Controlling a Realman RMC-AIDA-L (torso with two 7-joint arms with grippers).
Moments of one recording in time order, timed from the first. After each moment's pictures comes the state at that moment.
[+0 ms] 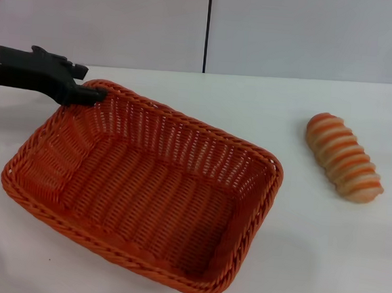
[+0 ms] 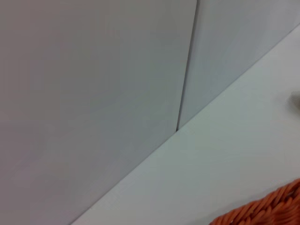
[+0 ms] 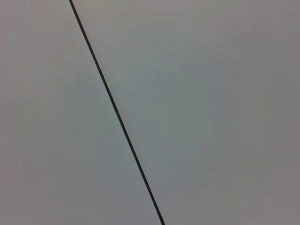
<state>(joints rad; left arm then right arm) -0.51 -2.06 0.92 1.16 2.33 1.37 -1.93 0.28 2.03 -0.07 -0.36 -1.43 -1.37 1.04</state>
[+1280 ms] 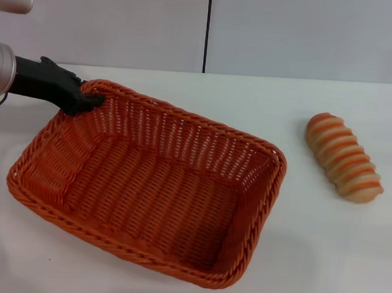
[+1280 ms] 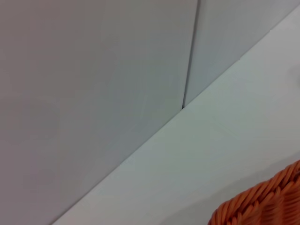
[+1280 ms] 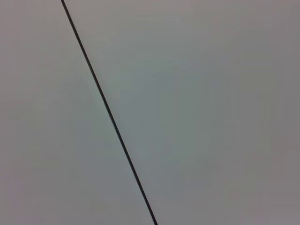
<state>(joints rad) -0.52 -2.06 1.02 1.13 2.39 1.30 -1.98 0.28 2.03 -0.06 -0.36 -1.43 -1.36 1.04</state>
